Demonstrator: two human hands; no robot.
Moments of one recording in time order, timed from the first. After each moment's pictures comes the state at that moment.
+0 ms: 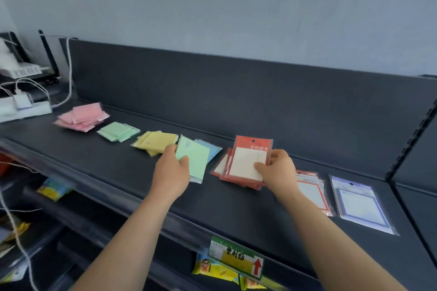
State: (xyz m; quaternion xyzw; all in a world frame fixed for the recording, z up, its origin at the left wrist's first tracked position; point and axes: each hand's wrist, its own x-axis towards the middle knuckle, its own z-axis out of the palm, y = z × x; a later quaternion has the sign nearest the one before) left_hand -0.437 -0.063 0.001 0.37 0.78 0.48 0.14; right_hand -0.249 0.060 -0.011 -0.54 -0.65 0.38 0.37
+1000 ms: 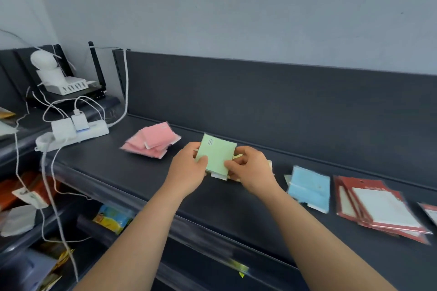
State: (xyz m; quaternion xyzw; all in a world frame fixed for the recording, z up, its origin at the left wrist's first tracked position) left_hand -0.701 -0.071 0.013 0.44 0.75 0.47 0.17; right_hand -0.562 0.004 0.008 -0.42 -0.73 0.44 0.31
